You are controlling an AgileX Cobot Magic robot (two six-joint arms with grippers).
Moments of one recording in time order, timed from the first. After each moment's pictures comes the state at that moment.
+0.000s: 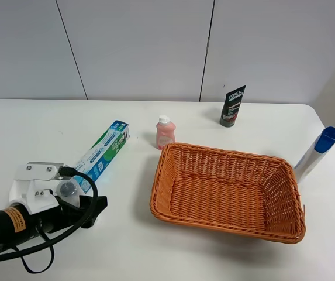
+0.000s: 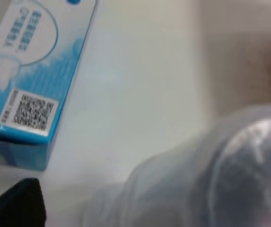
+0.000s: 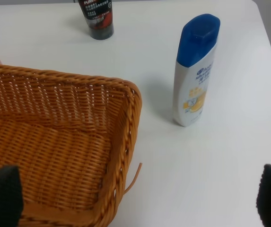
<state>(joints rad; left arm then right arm) -0.66 1.40 -0.08 -0.13 -0.61 -0.43 0.05 0.00 -0.51 0.03 1.07 0.01</state>
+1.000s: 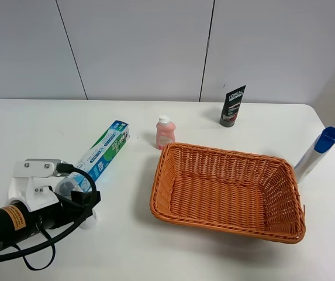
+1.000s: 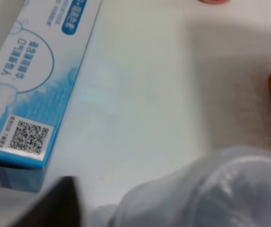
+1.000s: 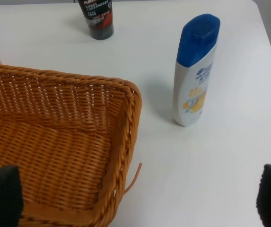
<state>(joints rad) -0.66 1.40 -0.08 -0.14 -0.65 -0.43 0.05 0.00 -0.51 0.03 1.07 0.01</state>
